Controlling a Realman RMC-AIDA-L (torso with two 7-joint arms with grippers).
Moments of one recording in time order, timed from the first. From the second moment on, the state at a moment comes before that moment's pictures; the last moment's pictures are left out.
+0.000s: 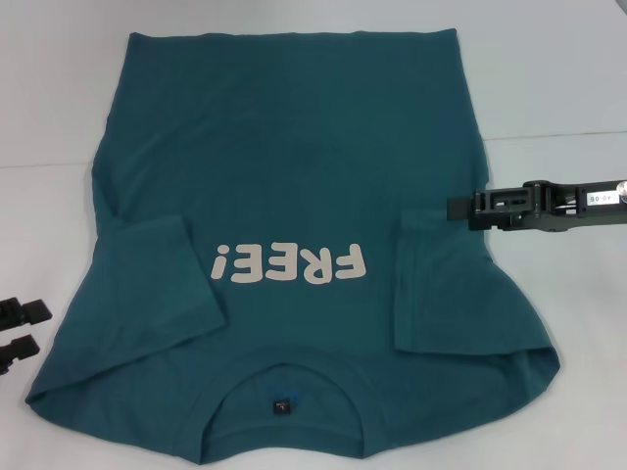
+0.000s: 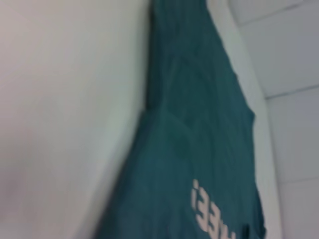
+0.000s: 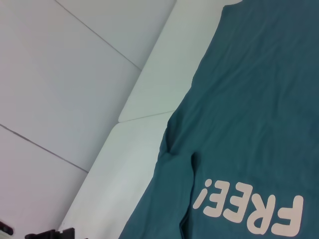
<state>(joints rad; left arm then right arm) -0.40 -2.05 0.29 0.83 2.26 1.58 -2.53 0.65 1.91 -0.68 -0.69 -2.06 -1.56 2.29</state>
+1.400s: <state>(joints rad) -0.40 -2.05 0.27 0.77 2.41 1.47 -2.51 0.65 1.91 -0.67 -0.69 -2.06 -1.55 2.29</state>
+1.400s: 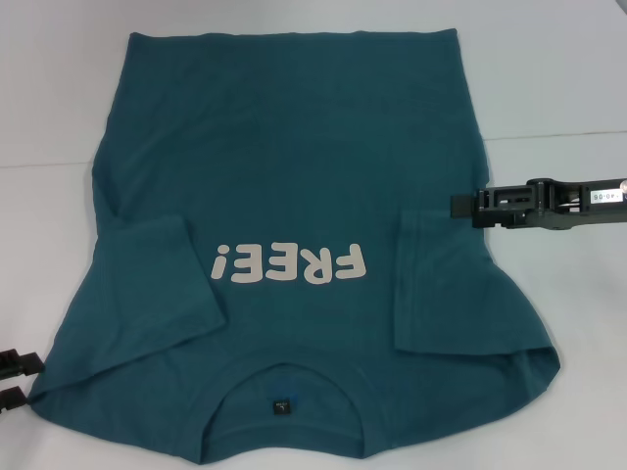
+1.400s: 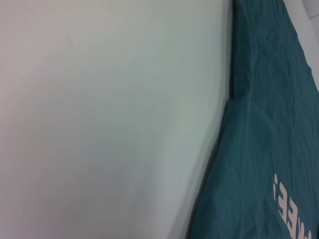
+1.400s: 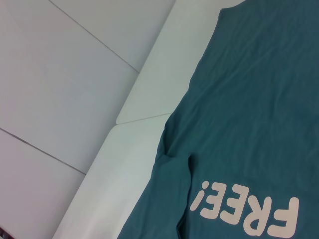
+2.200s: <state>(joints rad) -0.41 -2.05 0.26 0.75 2.43 1.44 -2.51 0.65 1.91 -0.67 -0.69 -2.06 -1.55 2.29</state>
